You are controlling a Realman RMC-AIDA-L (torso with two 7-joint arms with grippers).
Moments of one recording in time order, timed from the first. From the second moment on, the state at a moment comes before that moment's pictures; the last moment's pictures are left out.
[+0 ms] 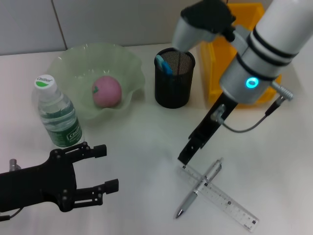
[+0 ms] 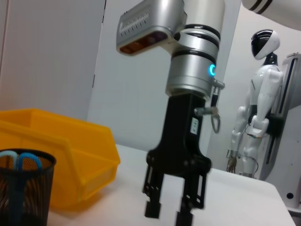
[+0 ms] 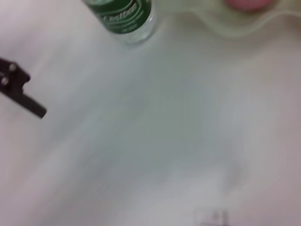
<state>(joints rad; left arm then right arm) -0.33 -2.06 0.93 0.63 1.74 1.75 -1.16 0.91 2.09 -1.33 -1.06 -2.52 -1.72 2.68</state>
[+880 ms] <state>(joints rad) -0.33 -2.06 0.94 0.62 1.80 1.70 -1.13 0.90 2.09 -1.62 -0.96 -2.45 -1.51 2.78</state>
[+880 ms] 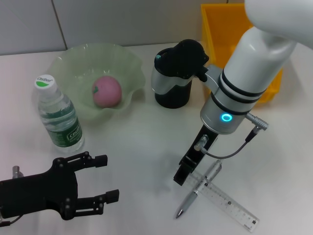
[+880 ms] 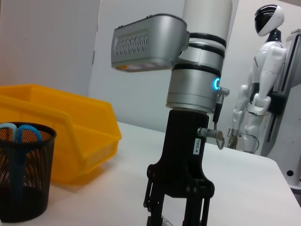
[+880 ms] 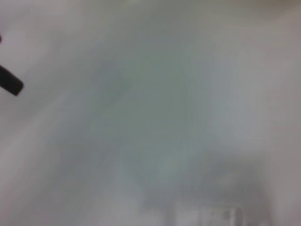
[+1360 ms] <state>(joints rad) -0.34 -2.06 0.94 0.63 1.82 1.71 -1.13 0.90 2.09 -1.67 -0.96 -2.45 -1.47 2.81</state>
